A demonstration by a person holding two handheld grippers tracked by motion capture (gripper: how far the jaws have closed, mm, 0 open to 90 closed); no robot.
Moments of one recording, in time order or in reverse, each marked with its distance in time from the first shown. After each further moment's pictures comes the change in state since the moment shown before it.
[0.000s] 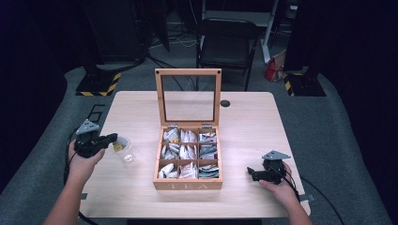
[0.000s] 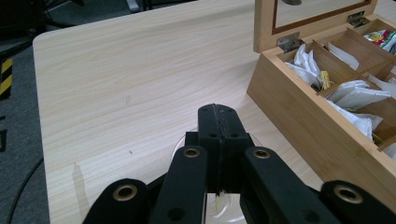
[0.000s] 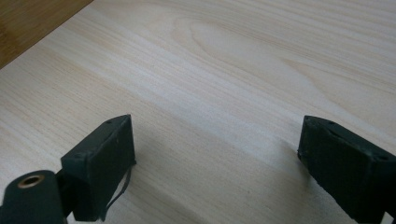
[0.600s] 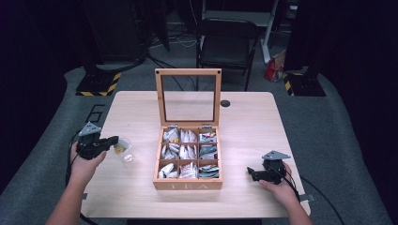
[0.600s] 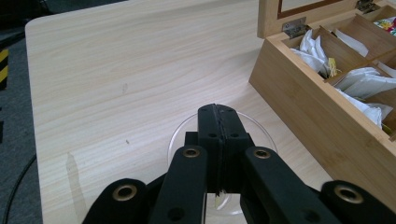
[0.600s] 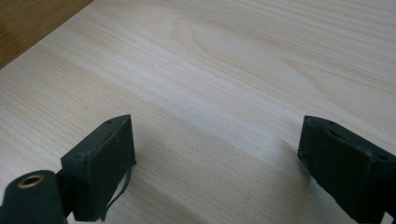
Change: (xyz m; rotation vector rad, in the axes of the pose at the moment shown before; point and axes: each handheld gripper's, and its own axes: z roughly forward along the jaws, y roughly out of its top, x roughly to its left) left arm 0.000 -0.009 0.008 0.028 -0.003 -0.006; right arm 0.000 0.000 0.000 0.000 0.000 0.000
